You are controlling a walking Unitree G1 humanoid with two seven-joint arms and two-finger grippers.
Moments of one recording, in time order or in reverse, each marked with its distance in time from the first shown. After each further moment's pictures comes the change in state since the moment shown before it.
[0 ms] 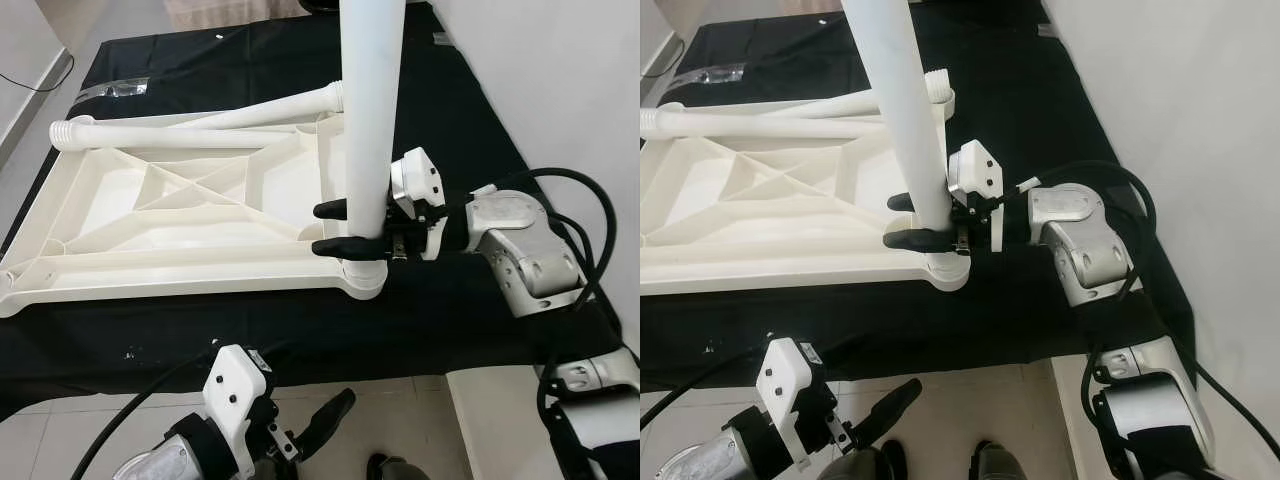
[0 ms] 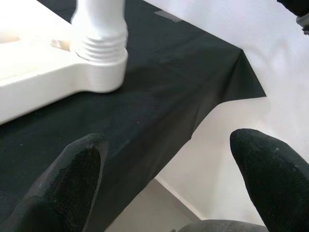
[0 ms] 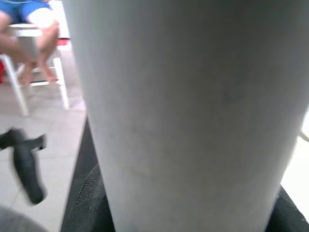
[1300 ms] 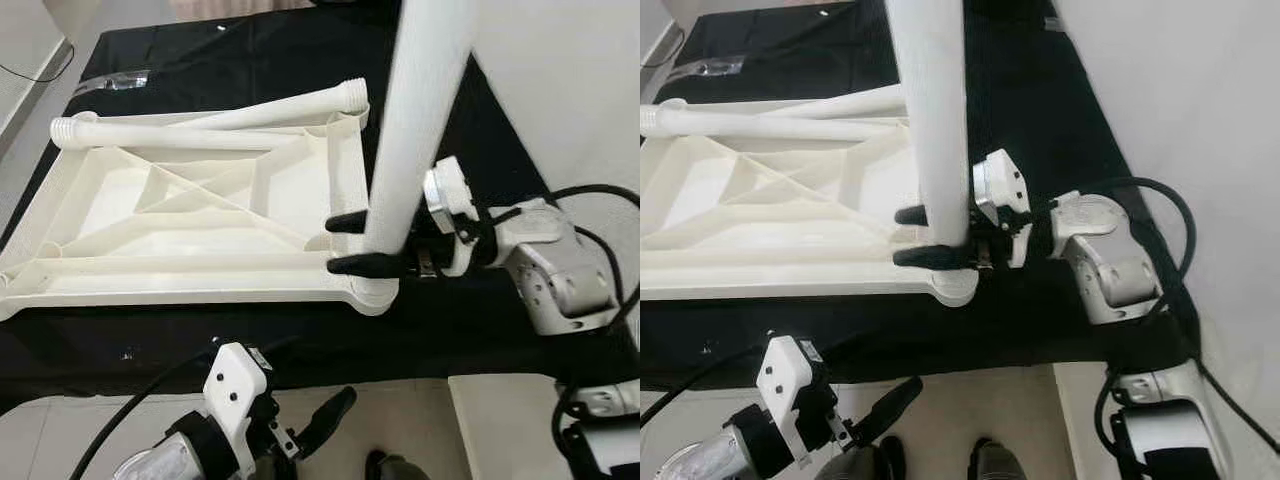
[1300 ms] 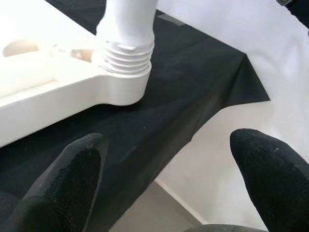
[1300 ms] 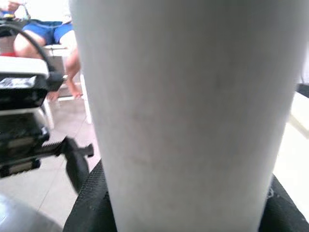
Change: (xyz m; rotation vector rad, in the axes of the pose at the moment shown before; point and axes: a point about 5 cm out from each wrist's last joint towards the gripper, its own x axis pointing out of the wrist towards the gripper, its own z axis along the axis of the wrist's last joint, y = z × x) left arm 0.001 0.000 0.001 0.003 -0.008 -0.003; right arm -0.013 0.022 0.006 0.026 -0.111 0.102
